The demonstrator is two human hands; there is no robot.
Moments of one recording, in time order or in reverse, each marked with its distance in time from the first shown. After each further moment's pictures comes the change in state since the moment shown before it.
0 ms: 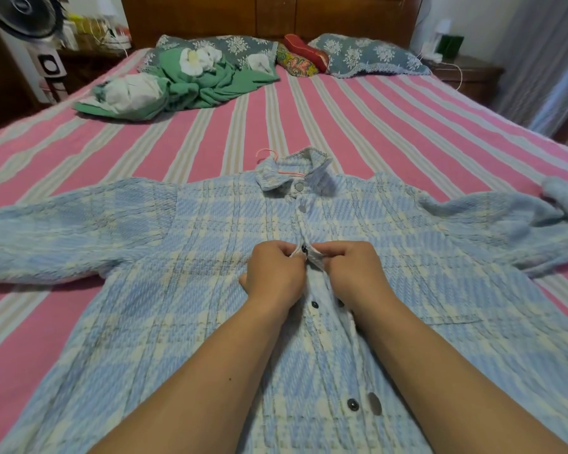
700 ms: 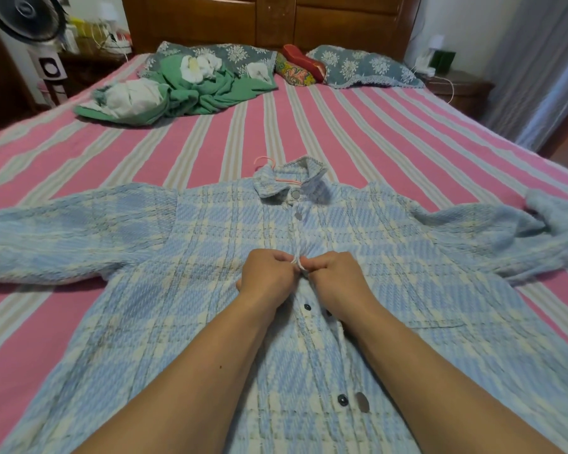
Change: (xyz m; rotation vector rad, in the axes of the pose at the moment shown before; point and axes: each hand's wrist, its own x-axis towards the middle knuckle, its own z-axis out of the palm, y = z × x) left_hand 0.013 -0.003 -0.005 -0.032 -0.092 -0.137; right_hand 0.009 0.008 0.010 -0.116 -0.052 -0.035
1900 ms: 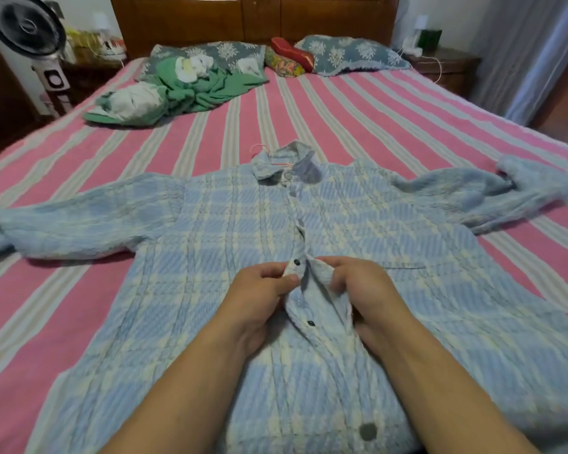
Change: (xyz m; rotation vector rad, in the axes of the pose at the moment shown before) left_hand -0.130 -0.025 -0.039 -0.400 -0.314 -0.045; right_hand -0.123 0.010 -0.034 0.596 -0.136 0.195
